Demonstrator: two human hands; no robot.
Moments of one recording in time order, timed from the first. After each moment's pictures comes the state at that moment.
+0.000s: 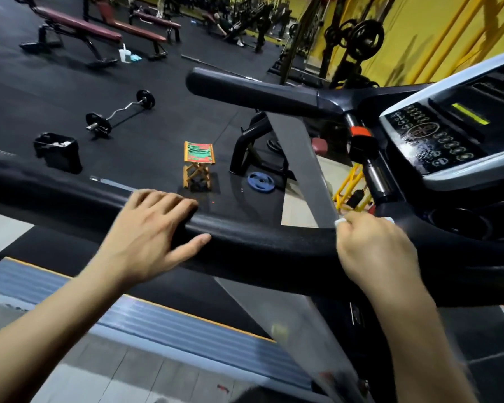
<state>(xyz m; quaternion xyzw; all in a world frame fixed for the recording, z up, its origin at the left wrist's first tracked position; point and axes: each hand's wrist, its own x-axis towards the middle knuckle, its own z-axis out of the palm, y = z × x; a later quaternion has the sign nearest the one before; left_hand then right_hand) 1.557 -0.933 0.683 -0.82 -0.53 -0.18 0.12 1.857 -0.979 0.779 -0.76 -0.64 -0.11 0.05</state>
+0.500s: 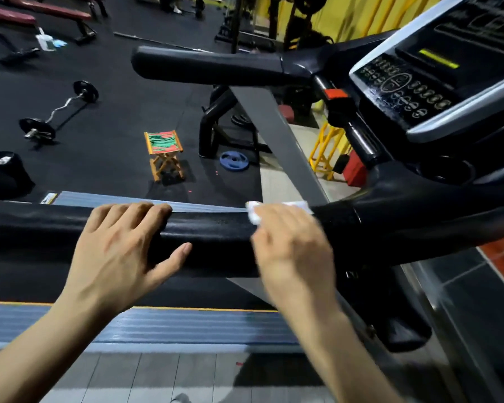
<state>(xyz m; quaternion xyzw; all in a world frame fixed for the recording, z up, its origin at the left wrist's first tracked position) 1.521 -0.922 0.676 -0.82 -0.51 -0.22 0.11 1.756 -0.976 0.702 -0.64 -0.68 -0.16 0.32</state>
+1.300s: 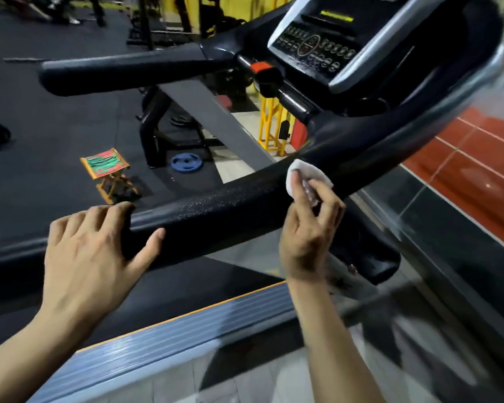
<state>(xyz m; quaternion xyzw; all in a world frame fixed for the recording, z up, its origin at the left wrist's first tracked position) 1.513 -0.919 0.673 -0.83 -0.50 -0.22 0.08 1.789 -1.002 0.635 -0.65 -0.40 -0.38 0.51</state>
